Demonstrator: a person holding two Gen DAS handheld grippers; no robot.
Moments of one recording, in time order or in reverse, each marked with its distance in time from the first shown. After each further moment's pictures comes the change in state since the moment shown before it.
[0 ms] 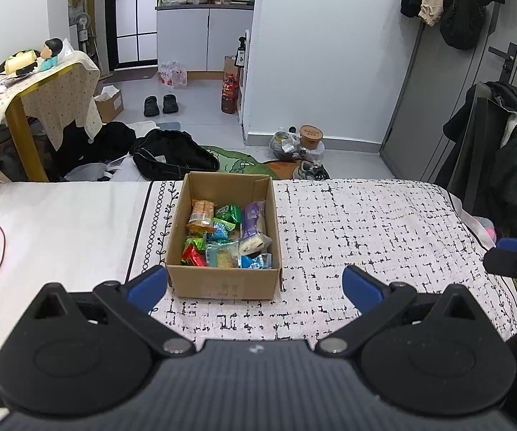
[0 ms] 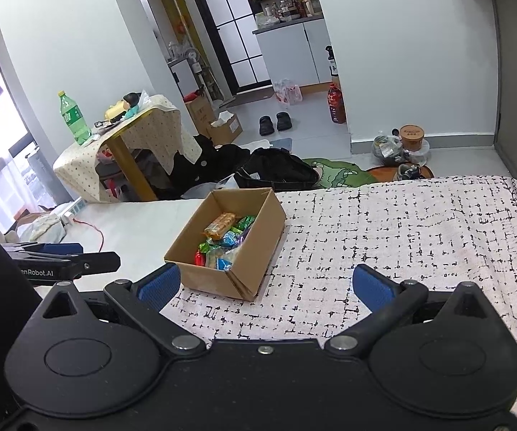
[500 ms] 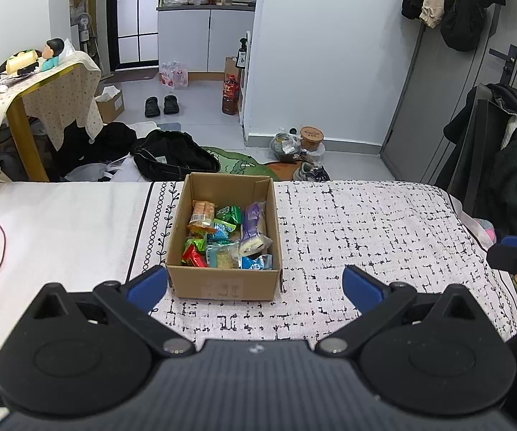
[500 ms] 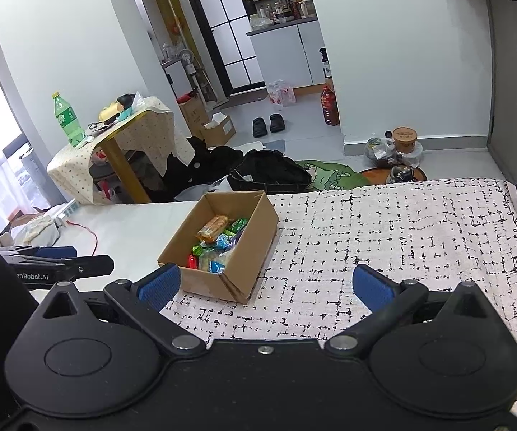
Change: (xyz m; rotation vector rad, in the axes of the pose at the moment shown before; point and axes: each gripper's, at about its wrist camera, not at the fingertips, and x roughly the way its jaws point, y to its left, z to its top) left arm 0.000 0.001 0.000 -0.002 -0.001 0.001; right arm -0.002 -0.001 0.004 0.005 -0.006 -0.022
